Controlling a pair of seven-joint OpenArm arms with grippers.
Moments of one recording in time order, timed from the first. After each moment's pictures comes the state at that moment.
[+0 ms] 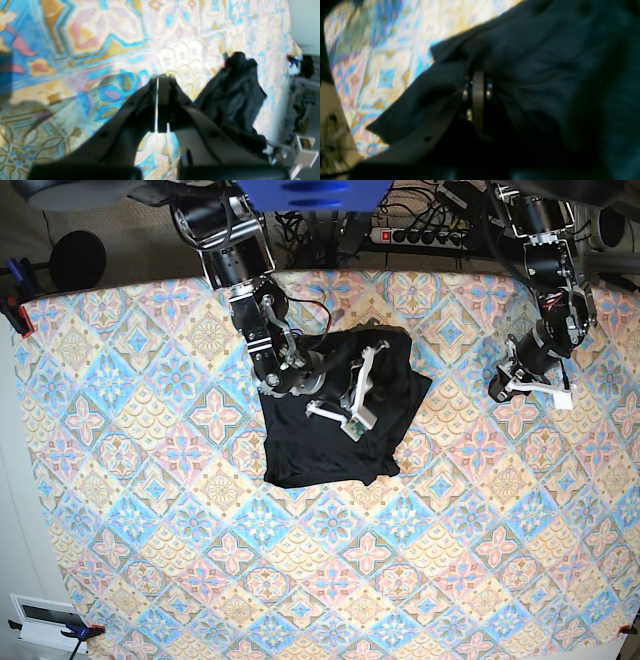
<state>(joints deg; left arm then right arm) 9.4 -16.6 -23.2 87.0 -60.6 3.4 49.8 7.0 -6.9 -20.1 70.8 11.1 33.6 -38.2</state>
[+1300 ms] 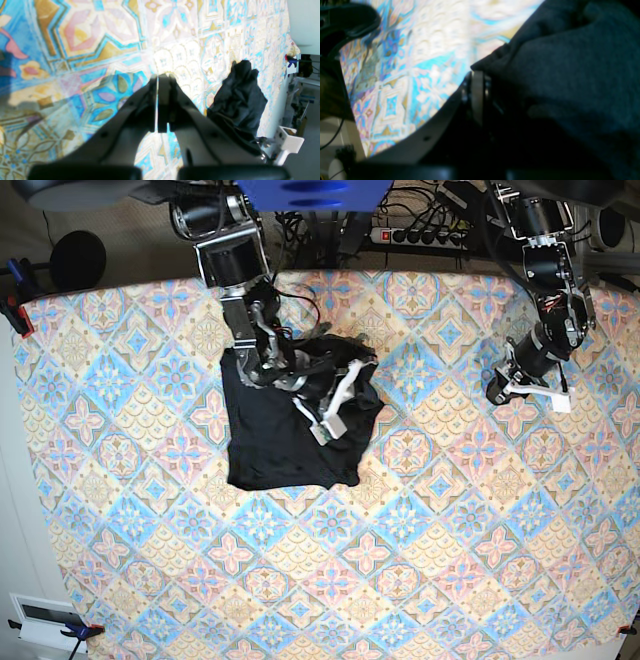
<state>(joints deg) 9.1 -16.4 -23.1 87.0 -61.0 3.4 49.9 6.7 -5.9 -10.0 61.9 17.2 29.6 -31.6</state>
